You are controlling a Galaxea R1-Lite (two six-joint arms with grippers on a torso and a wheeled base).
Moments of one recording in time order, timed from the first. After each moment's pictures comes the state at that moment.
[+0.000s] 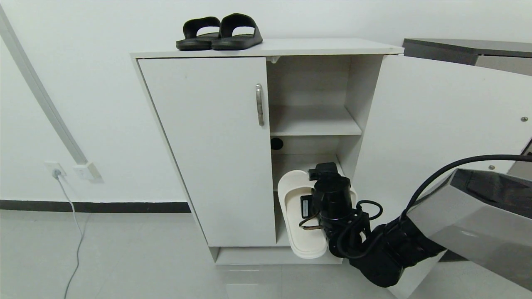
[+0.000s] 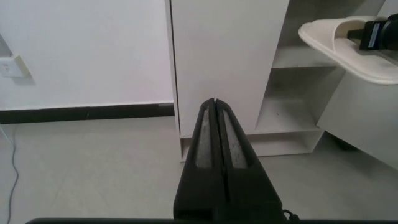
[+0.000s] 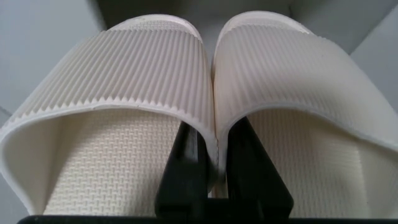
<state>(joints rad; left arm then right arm) 0.00 0.00 0.00 0.00 -0.04 0.00 0.79 2.20 -1.06 -0.91 -0.66 0.17</state>
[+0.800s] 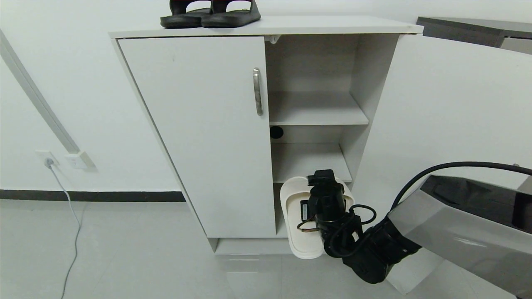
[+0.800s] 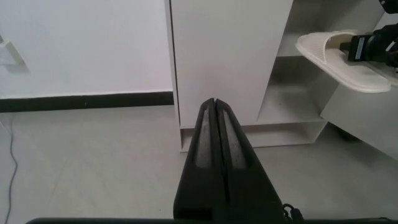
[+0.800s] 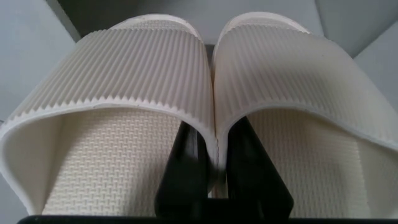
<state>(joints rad) 0.00 0.00 0.00 0.00 -0.04 0.00 0.75 2.29 -1.11 -0.91 -0.67 0.19</state>
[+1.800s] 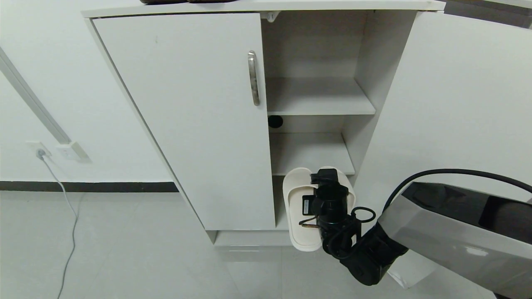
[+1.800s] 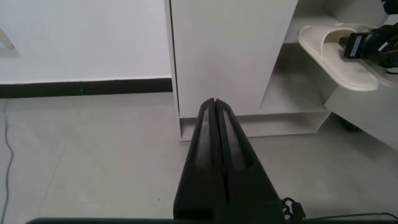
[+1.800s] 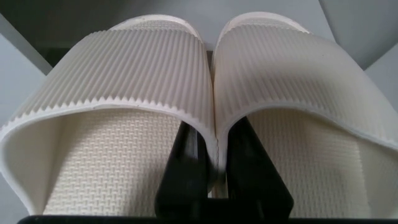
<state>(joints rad) 0.00 0.00 0.00 0.00 -0.03 0.00 0.73 2.36 -1.11 -1.13 -0.70 0.13</state>
